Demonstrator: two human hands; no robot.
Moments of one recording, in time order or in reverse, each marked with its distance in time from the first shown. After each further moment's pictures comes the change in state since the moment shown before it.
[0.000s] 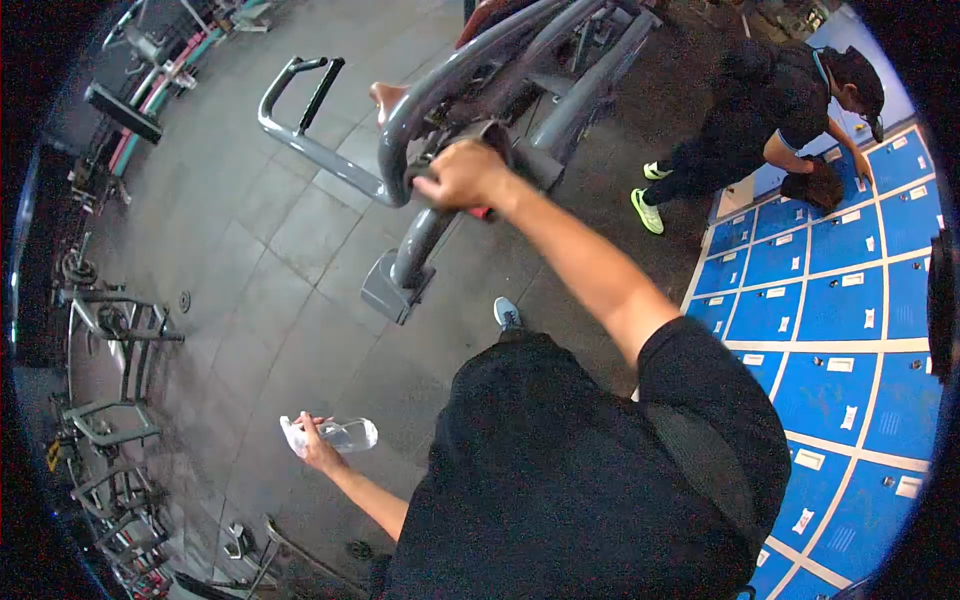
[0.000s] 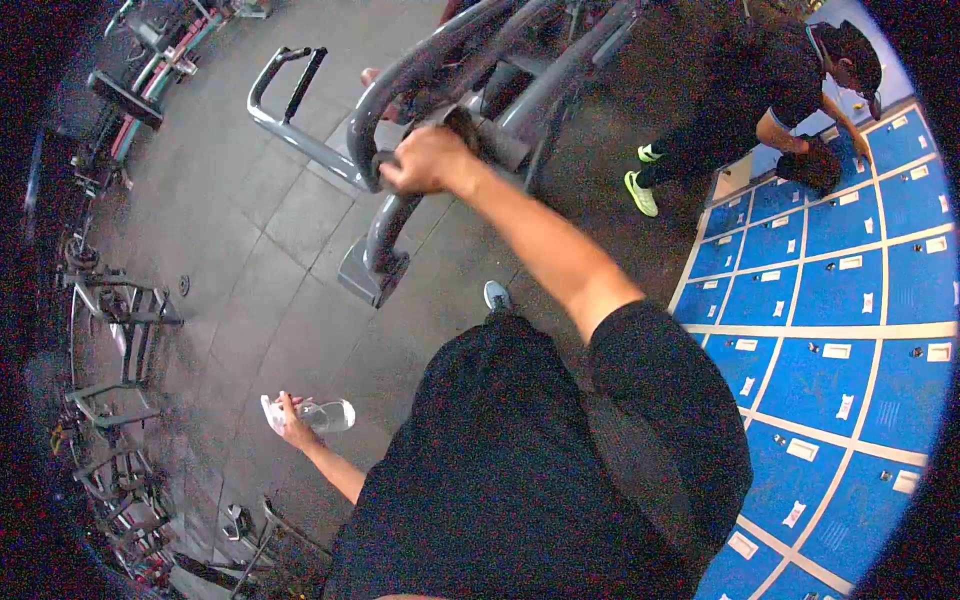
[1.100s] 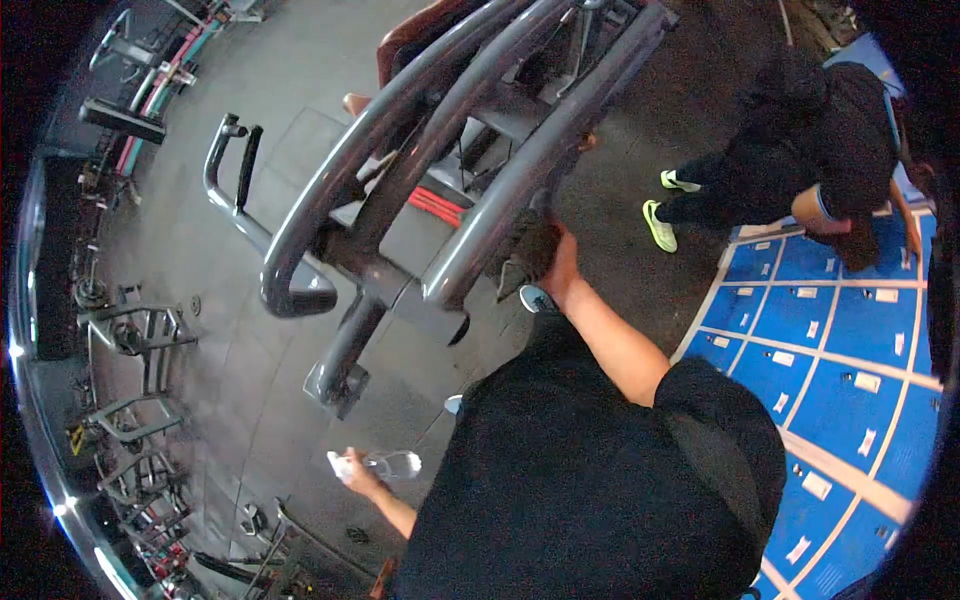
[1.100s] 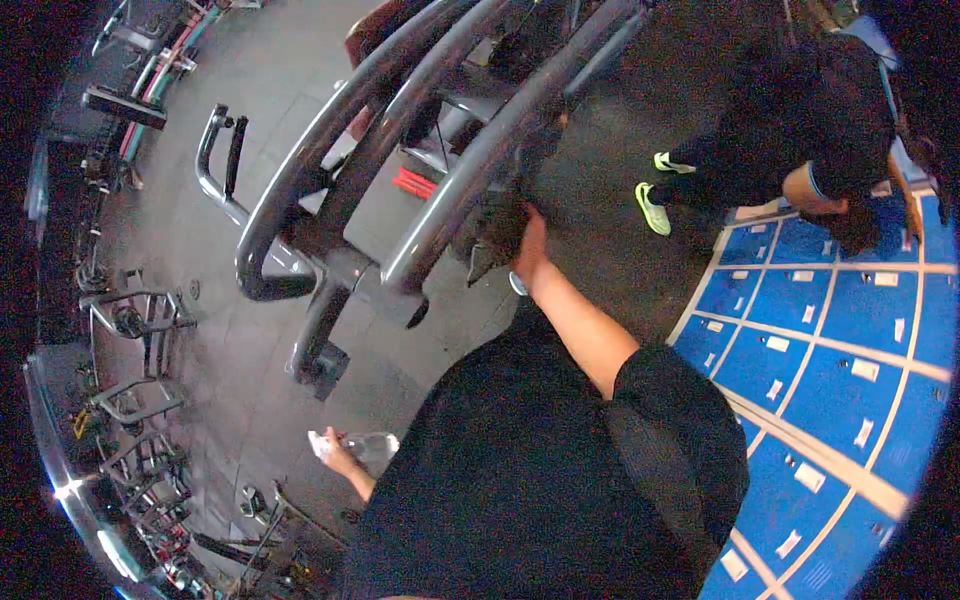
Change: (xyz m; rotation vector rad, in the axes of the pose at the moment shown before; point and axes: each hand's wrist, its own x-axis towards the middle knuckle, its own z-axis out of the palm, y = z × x) left_hand -0.124 -0.042 0.154 0.439 0.197 -0.121; right_hand -0.164 0.255 0.121 2.427 0.595 0.967
